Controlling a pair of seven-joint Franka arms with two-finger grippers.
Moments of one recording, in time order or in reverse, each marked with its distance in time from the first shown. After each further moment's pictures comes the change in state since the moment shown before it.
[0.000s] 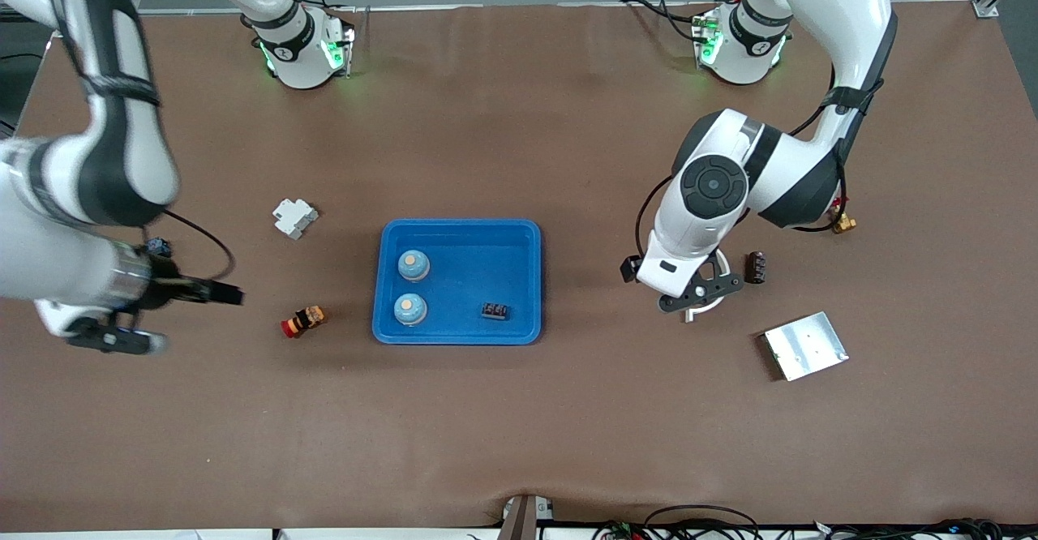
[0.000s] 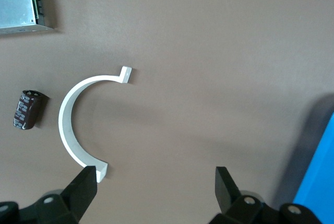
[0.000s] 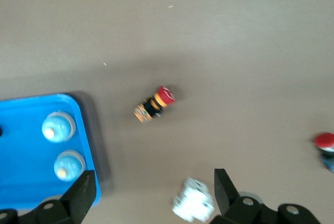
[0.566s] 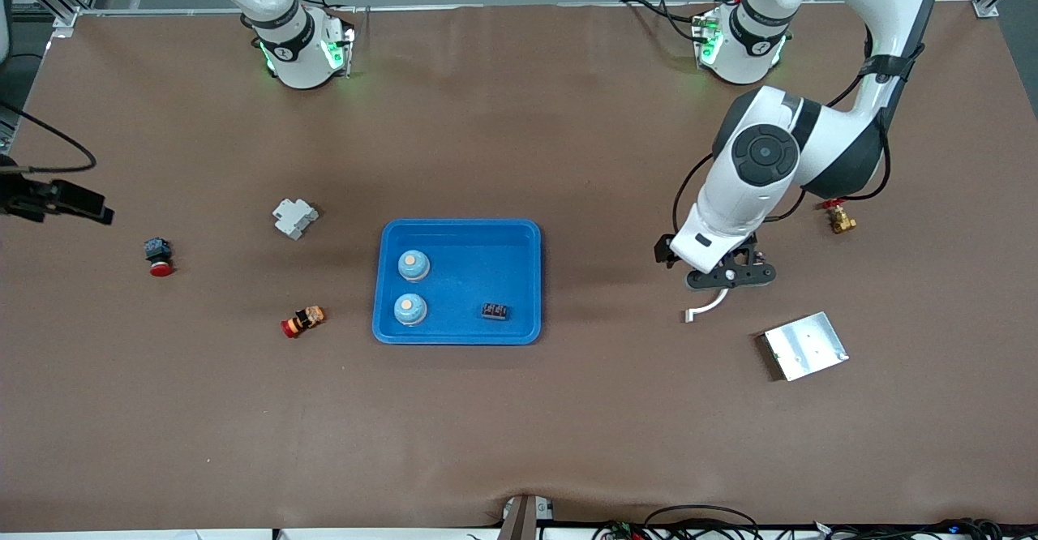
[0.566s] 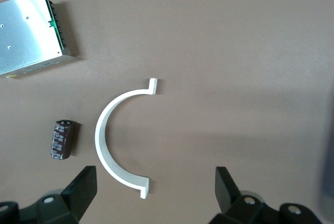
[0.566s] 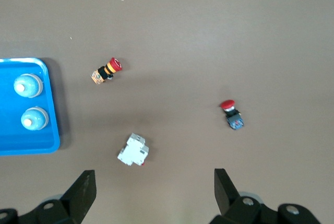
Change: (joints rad) left arm 0.091 -0.164 -0.001 -0.242 0.000 0.157 0.248; right arm -0.087 -0.221 0.007 0.041 -0.164 -0.229 -0.120
